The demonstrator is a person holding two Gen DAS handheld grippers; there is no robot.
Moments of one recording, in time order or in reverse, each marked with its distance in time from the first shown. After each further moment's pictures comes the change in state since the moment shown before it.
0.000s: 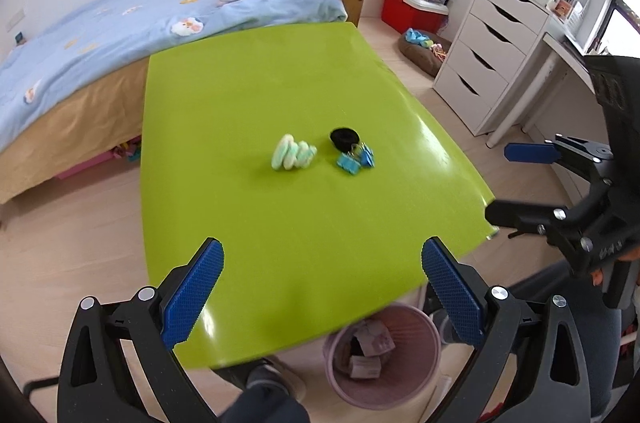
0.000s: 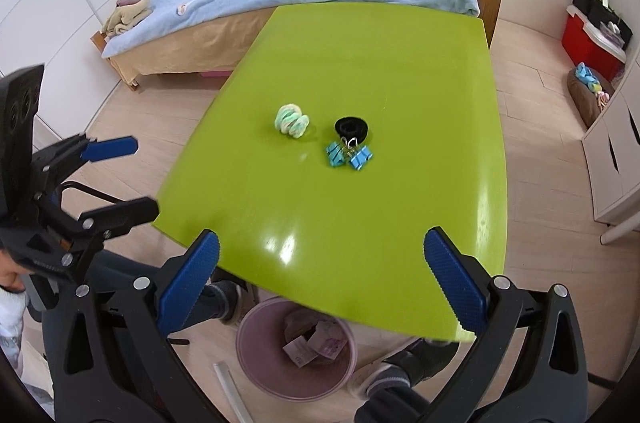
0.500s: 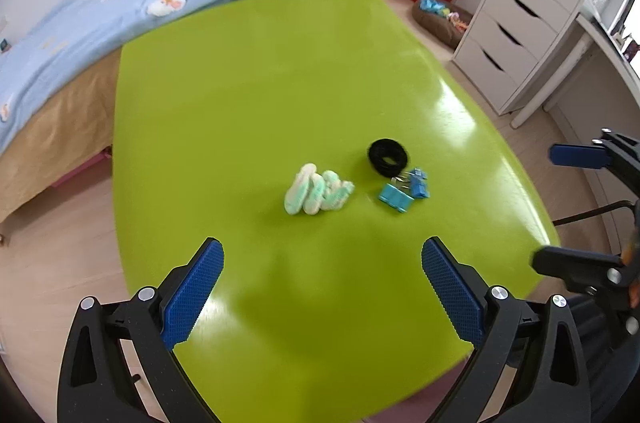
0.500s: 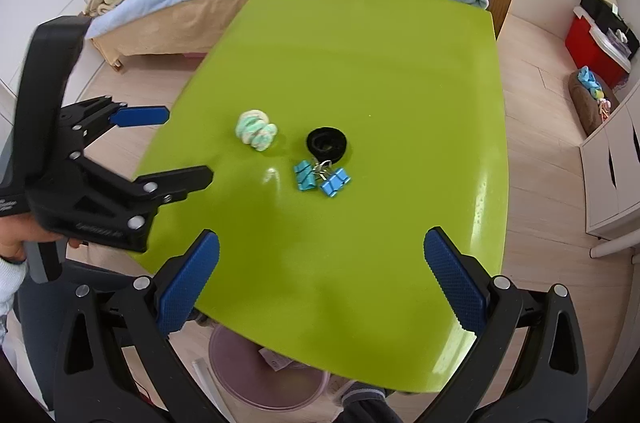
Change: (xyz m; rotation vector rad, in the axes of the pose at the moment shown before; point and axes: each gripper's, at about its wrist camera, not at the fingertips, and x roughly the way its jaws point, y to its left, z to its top) left arm 0.098 0.024 0.054 0.028 0.138 0.032; right arm 0.052 -0.020 0.040 -0.029 0.089 -0.046
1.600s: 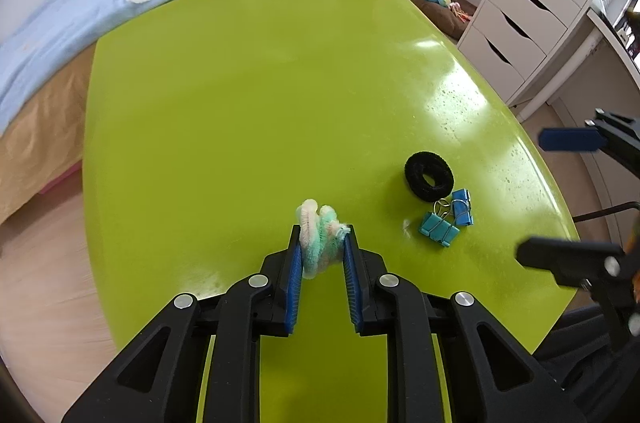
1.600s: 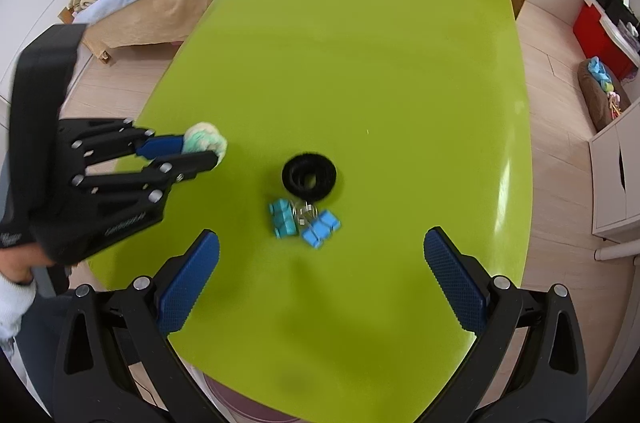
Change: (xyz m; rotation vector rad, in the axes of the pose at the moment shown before) left arm 0.041 0.014 0.017 0.017 0.024 -0.028; right arm 0.056 -0.012 0.042 0.013 0.082 0.000
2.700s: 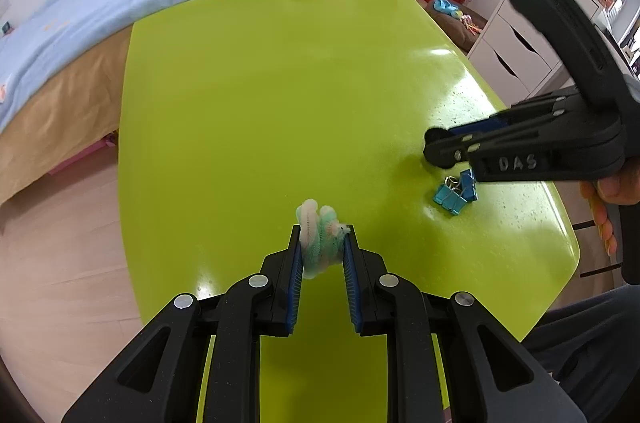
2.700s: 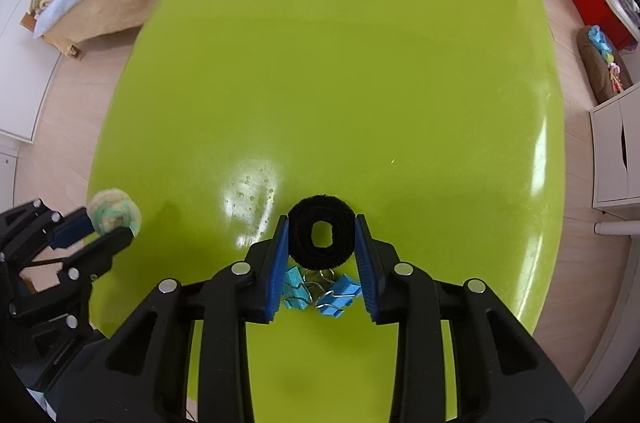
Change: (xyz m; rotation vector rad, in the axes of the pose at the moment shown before) left arm -0.029 0.020 -0.021 -0.056 -0.021 0.014; right arm 0.052 0.005 0.054 0.088 0.152 -0.046
